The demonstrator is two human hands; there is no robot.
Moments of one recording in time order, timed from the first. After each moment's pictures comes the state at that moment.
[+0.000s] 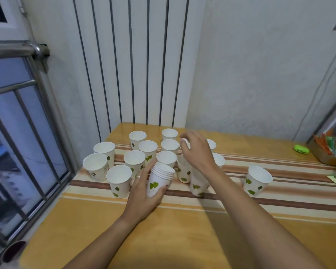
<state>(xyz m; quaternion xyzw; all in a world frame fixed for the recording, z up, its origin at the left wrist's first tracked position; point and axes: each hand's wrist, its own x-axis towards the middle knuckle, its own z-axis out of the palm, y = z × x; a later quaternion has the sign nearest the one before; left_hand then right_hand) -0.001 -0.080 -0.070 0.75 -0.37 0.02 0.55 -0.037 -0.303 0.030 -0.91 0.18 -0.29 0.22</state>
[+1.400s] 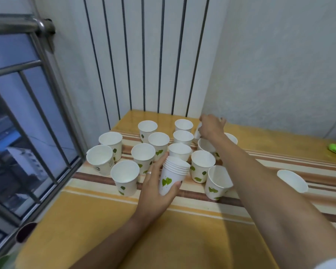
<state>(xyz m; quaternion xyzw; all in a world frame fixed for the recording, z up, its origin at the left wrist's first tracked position) 0.001 -0.095 -0.071 0.77 -0.33 0.00 0.55 0.084 -0.390 0.014 -0.94 0.33 -0.09 0.01</state>
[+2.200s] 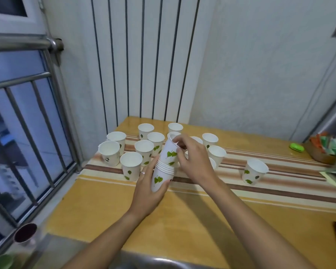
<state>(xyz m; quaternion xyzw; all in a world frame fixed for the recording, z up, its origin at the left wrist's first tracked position) -0.036 -0.048 -0.071 0.73 -0.36 0.02 0.59 -0.103 -0.207 0.042 -0.91 0.06 -0.33 0.26</state>
